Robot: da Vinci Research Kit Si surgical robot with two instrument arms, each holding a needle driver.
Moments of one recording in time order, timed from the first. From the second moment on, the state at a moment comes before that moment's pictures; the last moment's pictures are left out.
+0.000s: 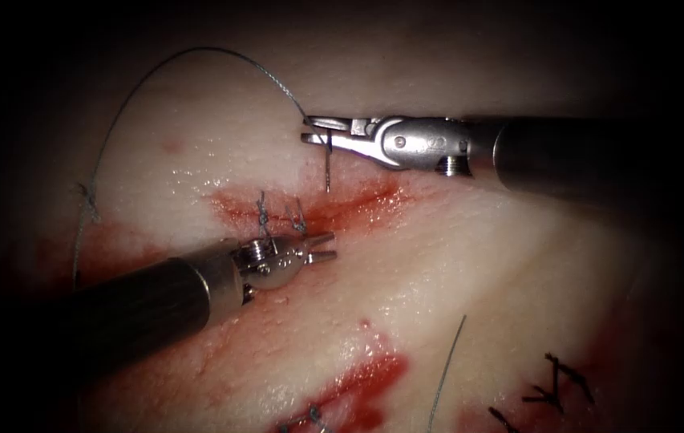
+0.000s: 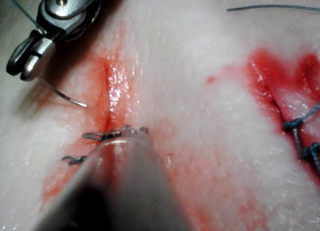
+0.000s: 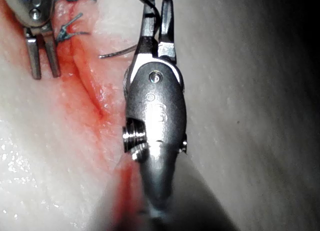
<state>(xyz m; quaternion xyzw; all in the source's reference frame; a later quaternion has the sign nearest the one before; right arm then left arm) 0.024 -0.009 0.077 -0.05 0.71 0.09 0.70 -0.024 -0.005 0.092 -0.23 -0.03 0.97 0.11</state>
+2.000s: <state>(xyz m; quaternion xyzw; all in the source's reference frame) 0.012 -0.007 0.077 0.31 0.63 0.47 0.53 -0.026 -0.002 0.085 -0.38 0.11 0.90 -0.17</state>
